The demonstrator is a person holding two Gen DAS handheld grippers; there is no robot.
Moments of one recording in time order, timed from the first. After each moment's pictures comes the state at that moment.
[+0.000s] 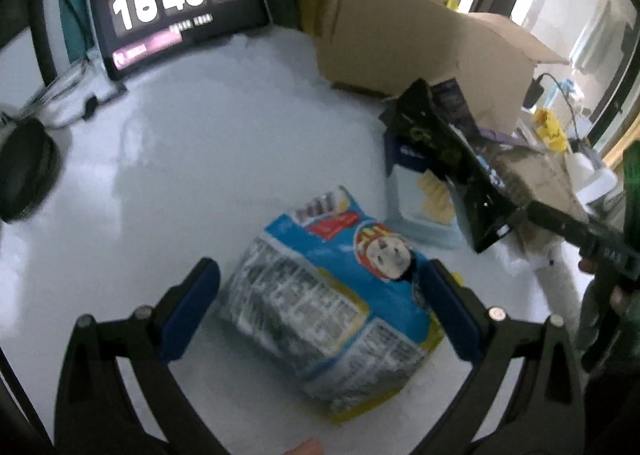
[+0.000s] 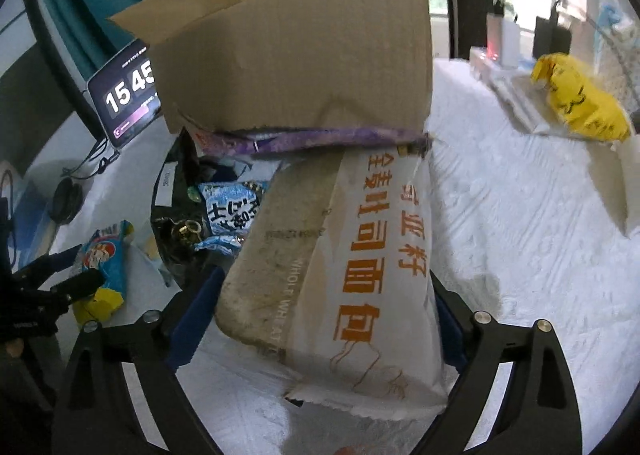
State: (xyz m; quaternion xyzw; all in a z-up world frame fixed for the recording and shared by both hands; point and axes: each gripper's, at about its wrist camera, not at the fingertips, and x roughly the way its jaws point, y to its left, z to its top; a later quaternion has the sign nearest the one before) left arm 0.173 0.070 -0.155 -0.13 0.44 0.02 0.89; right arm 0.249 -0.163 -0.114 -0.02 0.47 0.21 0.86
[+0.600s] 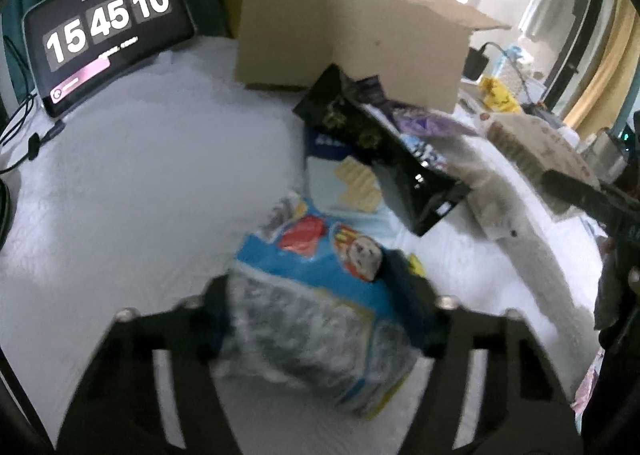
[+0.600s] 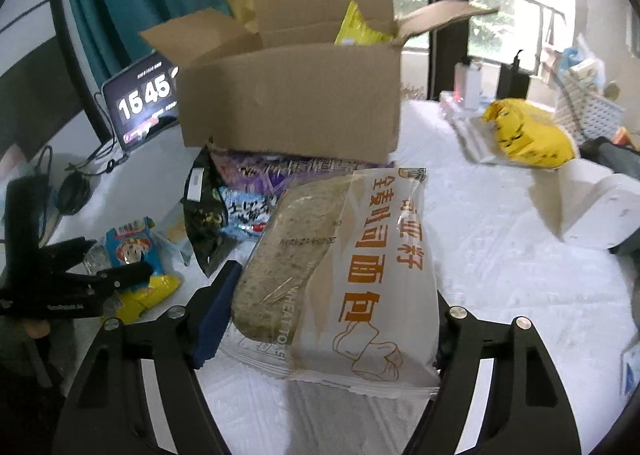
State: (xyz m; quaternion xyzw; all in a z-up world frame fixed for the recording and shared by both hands) left arm 0.173 0.031 -0.144 -0.09 0.43 -0.07 0.90; right arm 0.204 -0.185 -0.064 -0.04 0.42 0.19 0.89
